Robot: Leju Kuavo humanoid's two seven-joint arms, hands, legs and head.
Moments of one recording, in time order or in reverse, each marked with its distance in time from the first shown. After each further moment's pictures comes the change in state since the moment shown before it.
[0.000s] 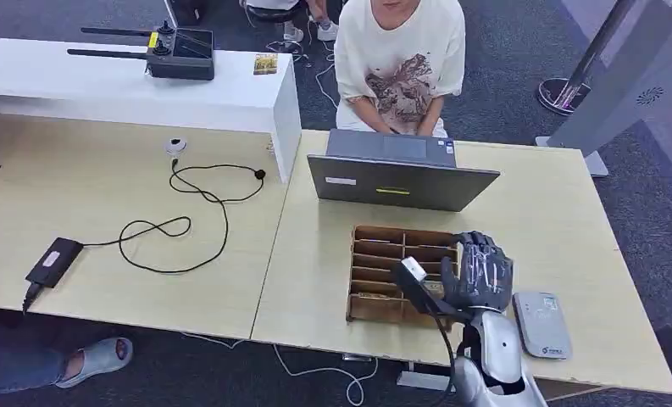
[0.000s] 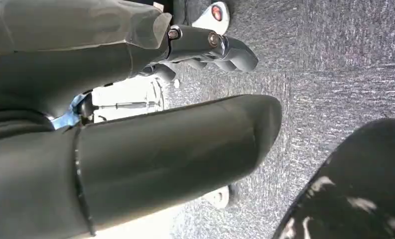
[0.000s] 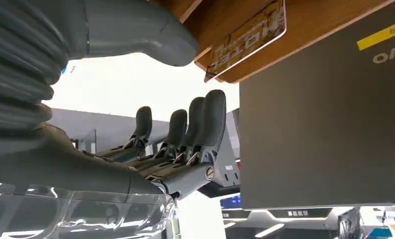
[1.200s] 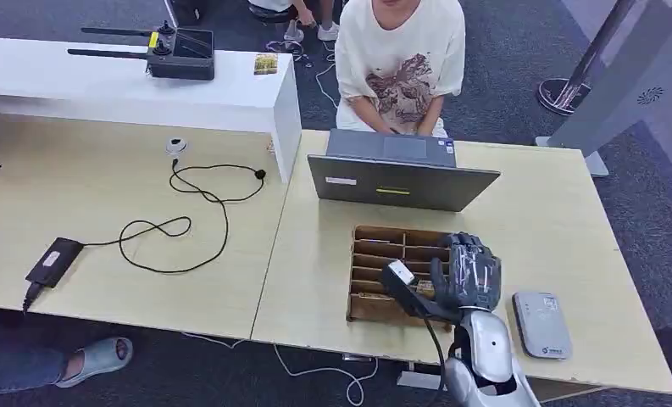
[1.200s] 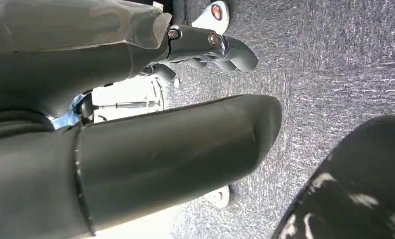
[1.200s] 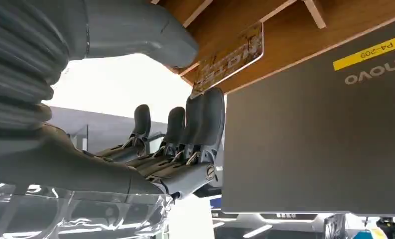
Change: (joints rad) left arm 0.000 0.000 0.000 0.000 0.000 -0.003 0.000; right arm -0.004 0.019 0.026 0.000 0.035 0.032 -0.002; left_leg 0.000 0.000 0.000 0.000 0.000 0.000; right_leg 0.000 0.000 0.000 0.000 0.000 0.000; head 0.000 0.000
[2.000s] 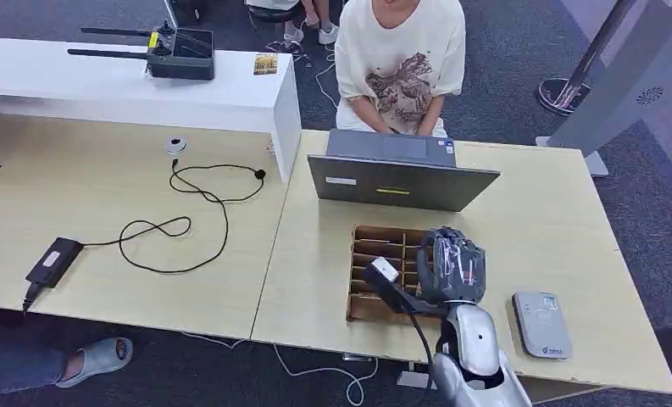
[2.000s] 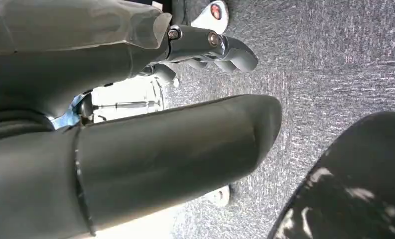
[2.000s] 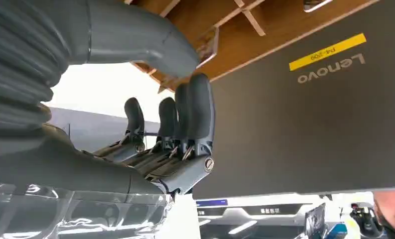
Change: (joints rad) left arm 0.000 0.000 0.000 0.000 0.000 -0.005 -0.005; right arm -0.032 0.024 0.047 0.009 0.006 0.004 -0.008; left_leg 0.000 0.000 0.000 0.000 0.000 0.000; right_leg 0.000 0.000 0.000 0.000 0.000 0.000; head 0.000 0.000
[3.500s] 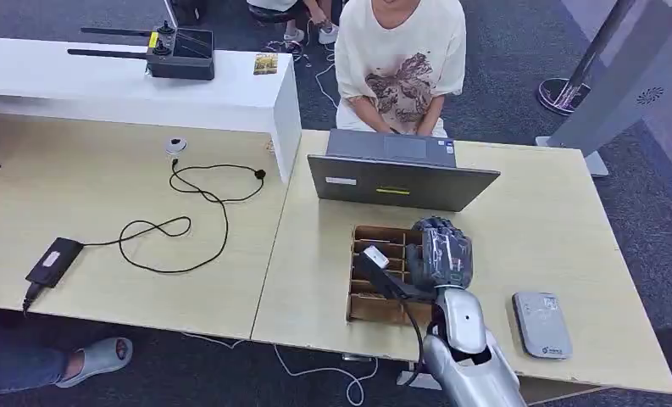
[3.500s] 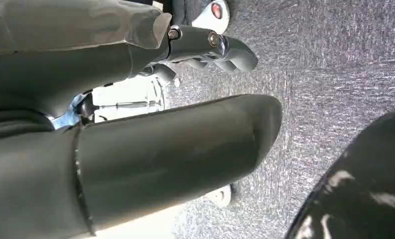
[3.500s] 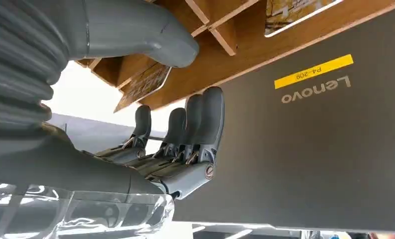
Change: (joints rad) left arm 0.000 0.007 0.000 0.000 0.000 -0.005 -0.007; right arm -0.111 0.025 0.018 0.184 -0.024 -0.024 -0.003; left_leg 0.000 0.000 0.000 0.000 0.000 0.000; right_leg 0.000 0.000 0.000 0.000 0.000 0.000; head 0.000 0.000
